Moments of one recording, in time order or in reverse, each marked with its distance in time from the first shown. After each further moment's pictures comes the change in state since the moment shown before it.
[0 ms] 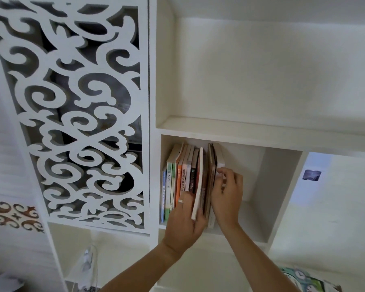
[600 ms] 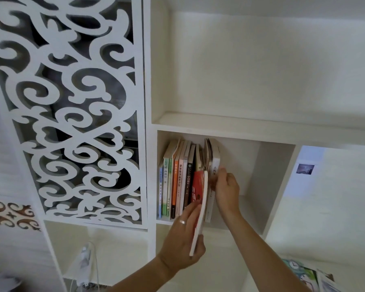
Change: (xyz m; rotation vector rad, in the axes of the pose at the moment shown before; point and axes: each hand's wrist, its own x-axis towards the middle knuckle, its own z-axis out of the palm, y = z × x) left_hand -0.052 -0.022 0.007 0.029 -0.222 0.174; right_hand 0.004 -0.001 -0.009 0.304 -0.192 0.389
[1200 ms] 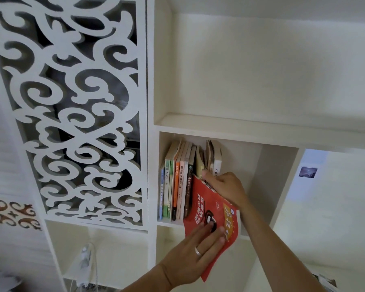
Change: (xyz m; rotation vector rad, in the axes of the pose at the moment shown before) left_hand -0.018 0.002 0.012 0.437 -0.100 0.498; right_hand 0.021 -0.033 -0.024 -0.423 -0.408 0.042
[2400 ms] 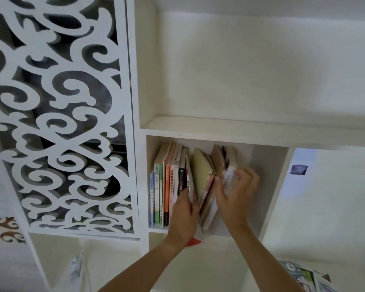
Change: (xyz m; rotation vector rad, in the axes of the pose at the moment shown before) left_hand 0.085 -0.045 0.008 -0.642 0.107 -1.094; right_hand -0.001 0.052 0.013 -0.145 0.807 -0.458
